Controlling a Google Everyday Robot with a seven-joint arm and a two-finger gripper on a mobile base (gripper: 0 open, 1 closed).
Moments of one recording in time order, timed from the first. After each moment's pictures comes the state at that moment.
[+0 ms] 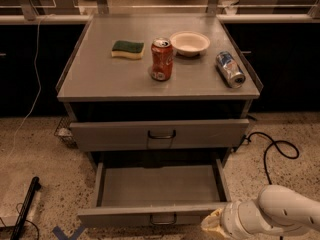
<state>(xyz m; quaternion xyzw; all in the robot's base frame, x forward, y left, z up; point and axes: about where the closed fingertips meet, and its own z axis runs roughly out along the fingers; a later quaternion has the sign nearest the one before) 0.359 -0.165 0.468 -0.52 0.79 0.23 0.22</state>
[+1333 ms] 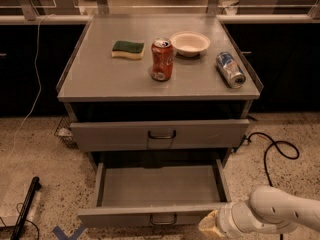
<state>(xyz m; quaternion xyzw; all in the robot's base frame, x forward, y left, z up) 0.370 -0.160 0.427 -0.52 0.80 0.24 0.20</state>
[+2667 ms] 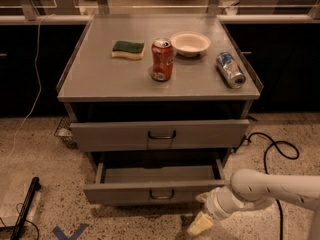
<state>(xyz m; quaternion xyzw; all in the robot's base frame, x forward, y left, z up) 0.416 -0.142 0.402 -0.52 0.80 0.23 0.16</state>
